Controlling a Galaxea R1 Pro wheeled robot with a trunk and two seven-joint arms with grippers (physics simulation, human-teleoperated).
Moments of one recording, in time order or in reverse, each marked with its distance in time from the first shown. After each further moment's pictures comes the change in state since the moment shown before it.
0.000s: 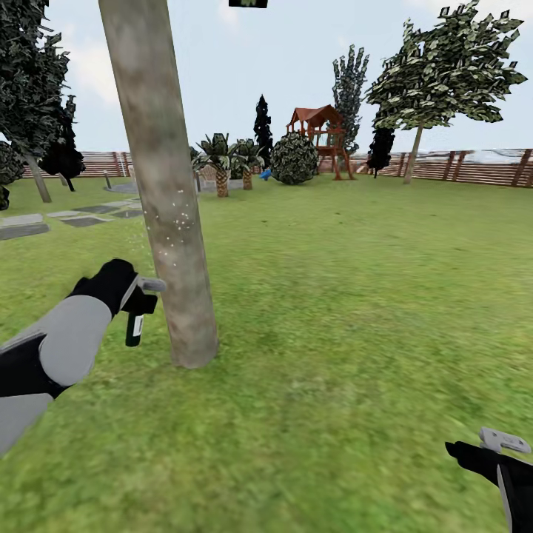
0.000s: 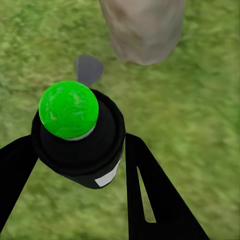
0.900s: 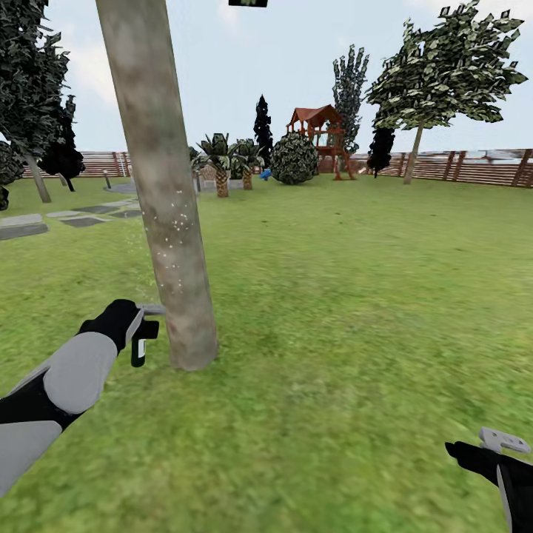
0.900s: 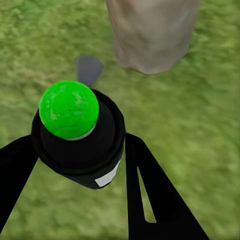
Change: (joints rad) left arm 0.159 -0.019 0.237 0.008 0.009 -0.247 0.186; right arm 0.000 0.000 0.002 0.000 0.000 0.000 -0.002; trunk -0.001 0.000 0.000
